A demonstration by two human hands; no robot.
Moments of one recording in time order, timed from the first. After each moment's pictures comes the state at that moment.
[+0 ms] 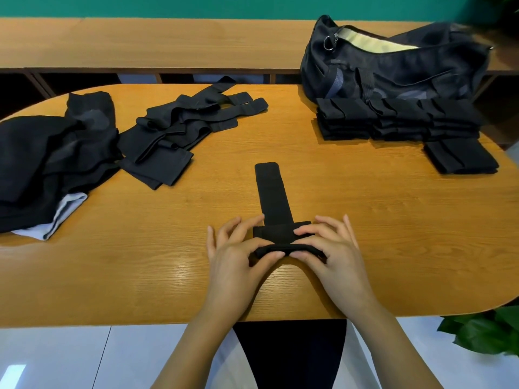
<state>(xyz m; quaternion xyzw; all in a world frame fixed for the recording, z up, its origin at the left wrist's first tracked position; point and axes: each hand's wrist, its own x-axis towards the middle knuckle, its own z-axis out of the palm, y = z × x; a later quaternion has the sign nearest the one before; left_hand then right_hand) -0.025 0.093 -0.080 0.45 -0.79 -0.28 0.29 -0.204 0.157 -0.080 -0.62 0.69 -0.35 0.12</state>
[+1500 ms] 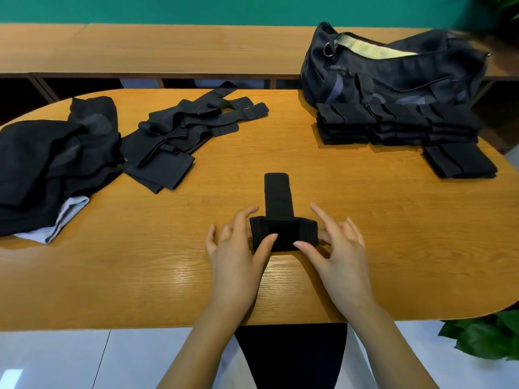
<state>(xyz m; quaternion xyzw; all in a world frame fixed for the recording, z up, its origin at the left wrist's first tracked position) -0.038 0.089 -0.073 0.51 -0.75 -0.25 0.34 -0.195 0.153 -0.067 -0.53 0.76 -0.36 0.11</state>
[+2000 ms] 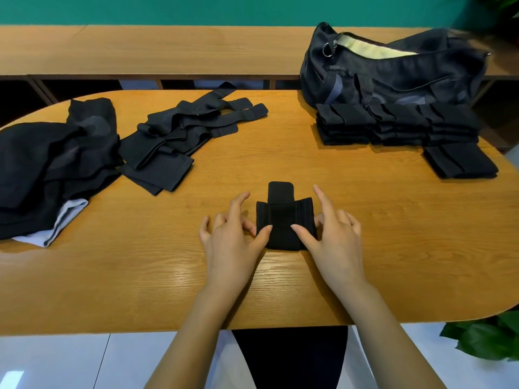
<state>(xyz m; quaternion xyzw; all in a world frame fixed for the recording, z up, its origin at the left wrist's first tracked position) -0.042 0.064 -0.068 0.54 -0.75 -0.24 0.30 -0.201 0.125 -0.069 -0.54 0.79 -0.30 0.03</state>
